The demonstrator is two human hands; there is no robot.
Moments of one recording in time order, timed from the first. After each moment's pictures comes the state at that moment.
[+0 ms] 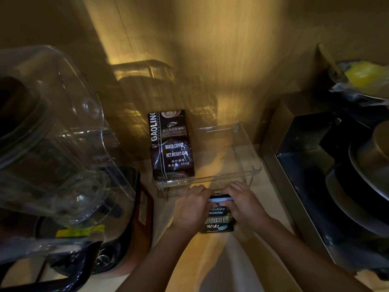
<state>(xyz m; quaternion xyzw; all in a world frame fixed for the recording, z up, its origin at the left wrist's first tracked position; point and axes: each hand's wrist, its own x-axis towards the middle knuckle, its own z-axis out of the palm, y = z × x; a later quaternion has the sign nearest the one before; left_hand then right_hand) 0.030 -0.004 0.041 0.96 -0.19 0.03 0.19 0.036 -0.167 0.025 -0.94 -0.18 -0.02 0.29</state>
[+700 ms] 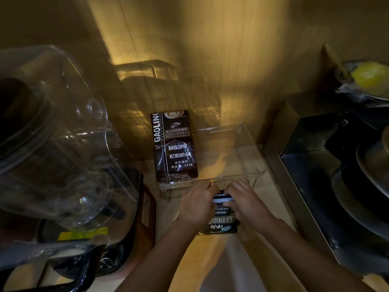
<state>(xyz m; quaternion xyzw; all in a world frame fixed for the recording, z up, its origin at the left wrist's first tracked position) 0.042 -0.010 0.052 0.97 -0.19 -0.02 0.17 0.039 -0.163 0.030 -0.95 -0.20 -0.01 0.24</state>
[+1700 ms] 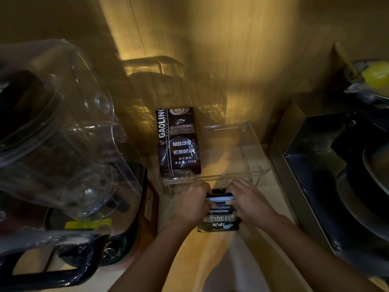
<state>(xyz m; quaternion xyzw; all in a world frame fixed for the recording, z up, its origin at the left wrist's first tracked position) 0.040 0.003 0.047 0.96 -0.12 -0.03 0.25 0.041 -0.164 0.030 -0.96 -0.23 0.01 0.18</state>
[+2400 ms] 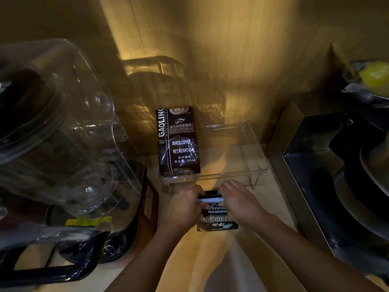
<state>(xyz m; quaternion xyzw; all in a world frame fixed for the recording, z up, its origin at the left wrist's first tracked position) 0.028 0.016 0.041 0.96 -0.08 -0.01 0.28 0.037 -0.149 0.033 -0.95 -0.28 0.00 0.14</state>
